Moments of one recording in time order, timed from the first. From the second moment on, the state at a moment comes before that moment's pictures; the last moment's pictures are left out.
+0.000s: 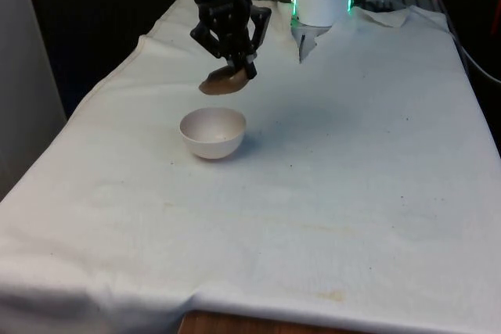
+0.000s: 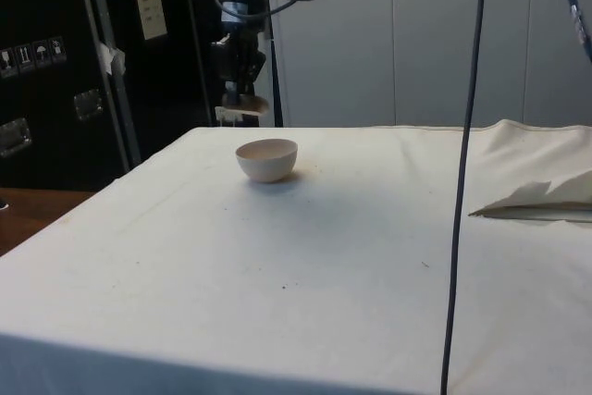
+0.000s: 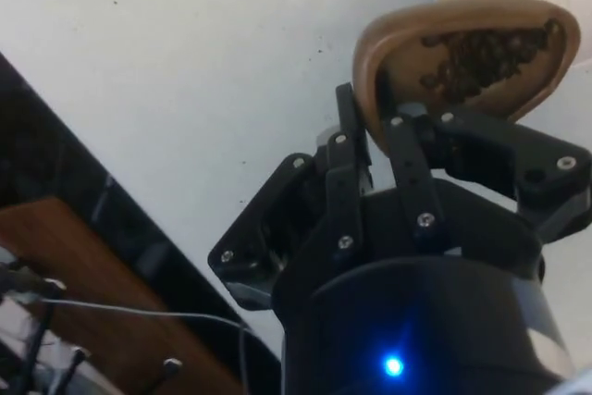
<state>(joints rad) -0.03 0.40 -0.26 -1.84 0.54 2.20 -0.44</state>
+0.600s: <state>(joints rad) -0.03 0.41 -0.28 -1.84 0.60 2.18 -0.49</state>
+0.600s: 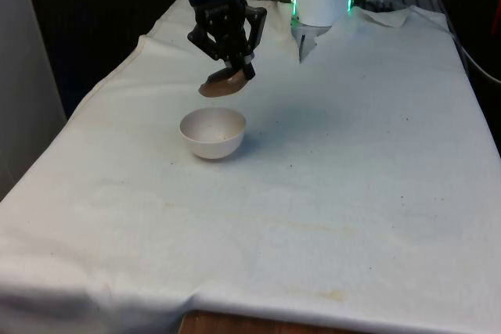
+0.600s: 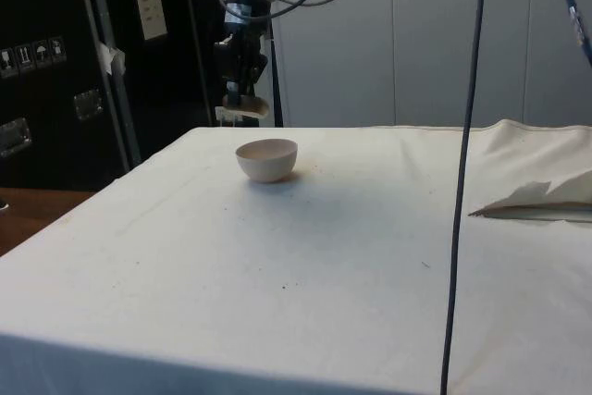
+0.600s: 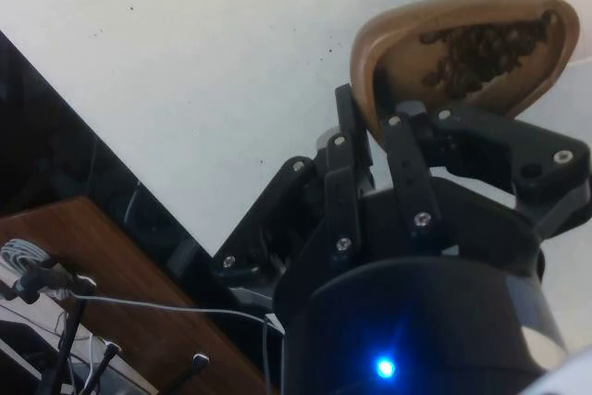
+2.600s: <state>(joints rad) -0.05 0.54 -0.46 -1.82 1.11 1.94 -0.96</state>
